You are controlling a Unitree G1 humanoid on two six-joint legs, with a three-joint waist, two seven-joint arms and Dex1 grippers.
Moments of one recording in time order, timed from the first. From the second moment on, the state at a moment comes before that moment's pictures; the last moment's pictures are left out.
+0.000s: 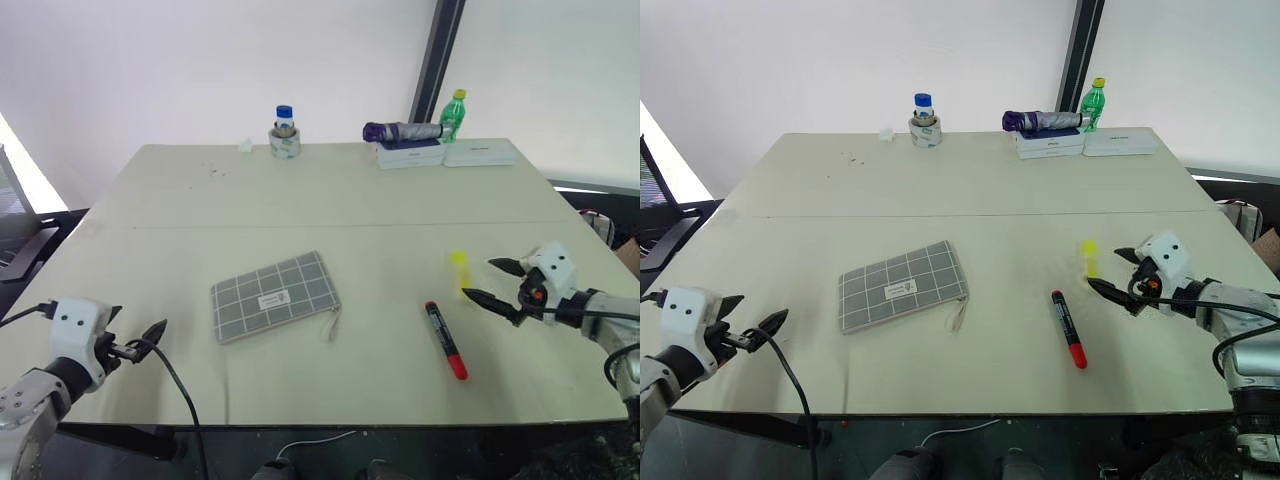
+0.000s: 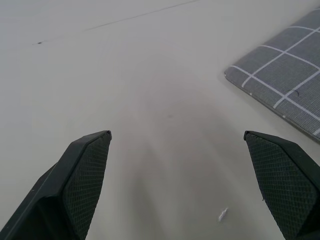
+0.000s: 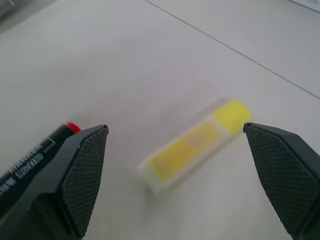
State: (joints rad) left arm 0.22 0.62 0.52 -0.37 -0.40 0.50 -0.54; right arm -0.27 -0.84 -0.24 0.18 0.32 0.23 0.96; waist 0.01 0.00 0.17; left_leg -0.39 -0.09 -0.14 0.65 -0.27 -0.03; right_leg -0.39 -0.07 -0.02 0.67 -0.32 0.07
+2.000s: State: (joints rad) left arm -0.02 0.58 0.36 -0.39 -0.71 1.01 -0.34; right arm -0.57 -0.33 0.33 0.17 -0.11 0.24 0.62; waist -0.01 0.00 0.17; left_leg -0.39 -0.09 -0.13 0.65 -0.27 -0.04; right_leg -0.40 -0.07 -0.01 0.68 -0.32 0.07
